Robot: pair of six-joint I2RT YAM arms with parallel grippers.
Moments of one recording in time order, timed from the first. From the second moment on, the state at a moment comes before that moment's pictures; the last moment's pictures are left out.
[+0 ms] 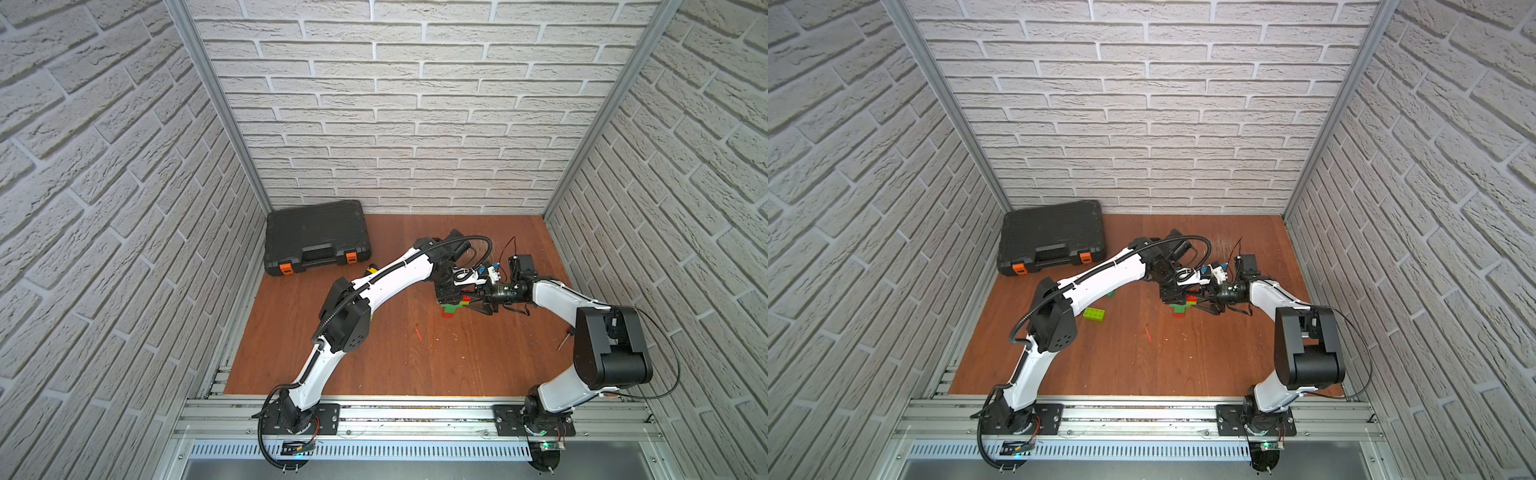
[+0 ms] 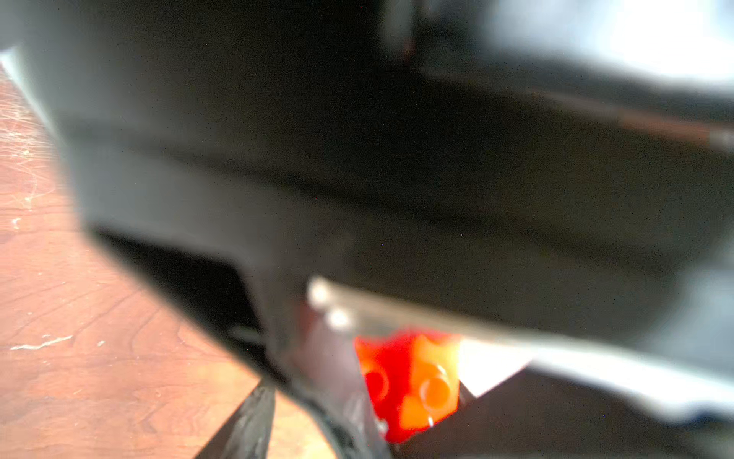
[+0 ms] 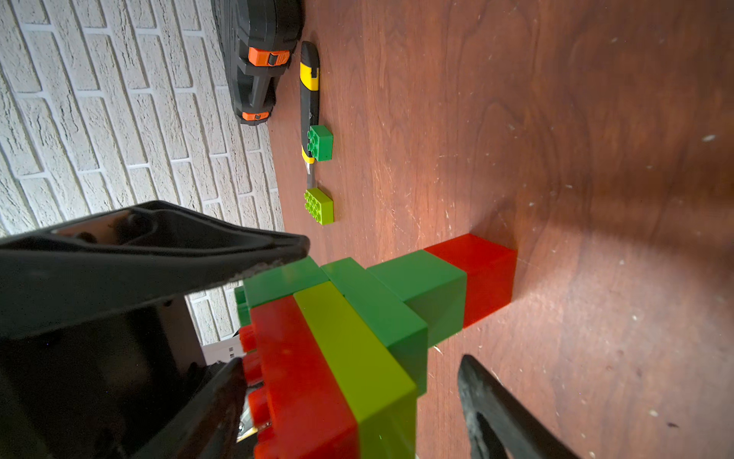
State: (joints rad) left arm -0.90 2.22 2.10 -1.05 0.23 0.62; right arm -0.03 1.58 0.87 -0.50 -1.02 0.40
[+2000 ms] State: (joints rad) left arm -0.37 1.66 1.01 -0.72 0.20 1.11; right arm -0.07 1.22 1.11 -0.72 -0.74 0.21
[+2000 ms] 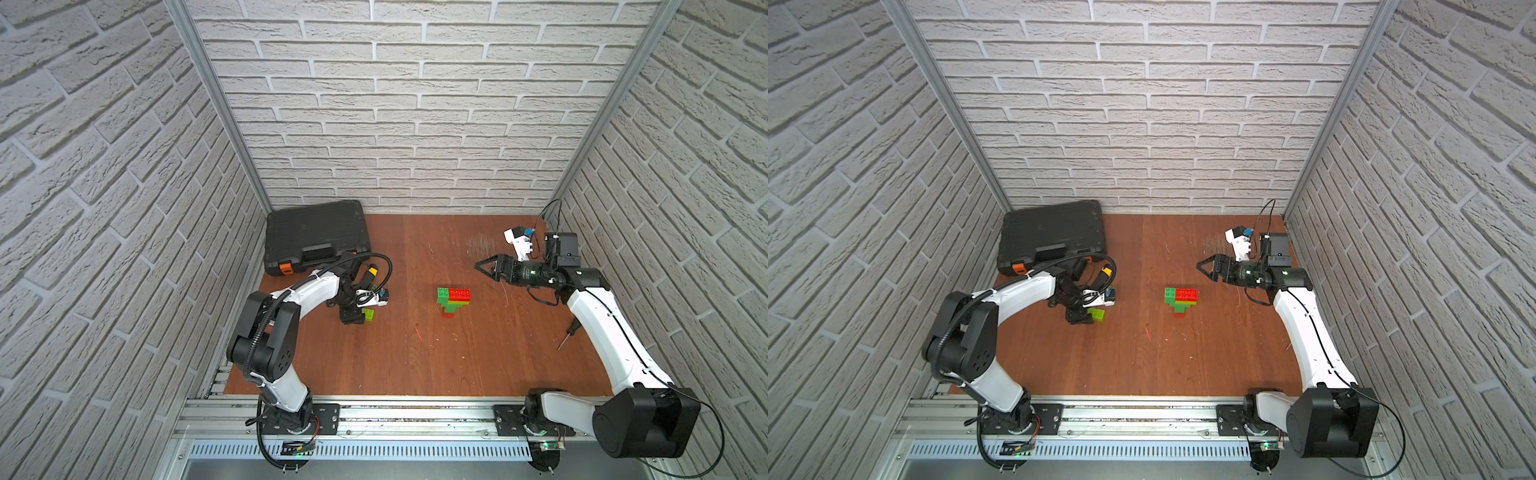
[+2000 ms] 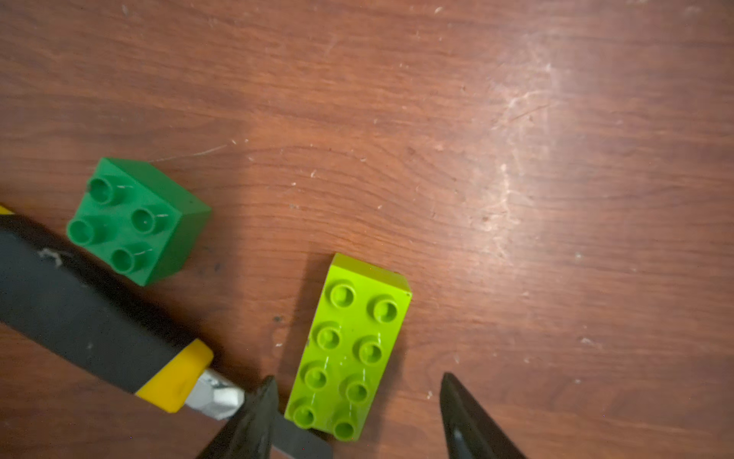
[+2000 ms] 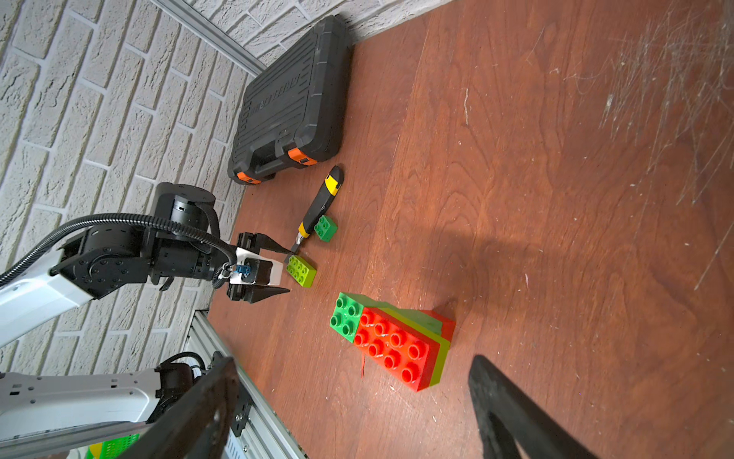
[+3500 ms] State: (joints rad) left arm -0.82 1.58 0.98 -0.62 0.20 0.83; right arm 0.12 1.01 1.08 -0.73 -0.52 -0.08
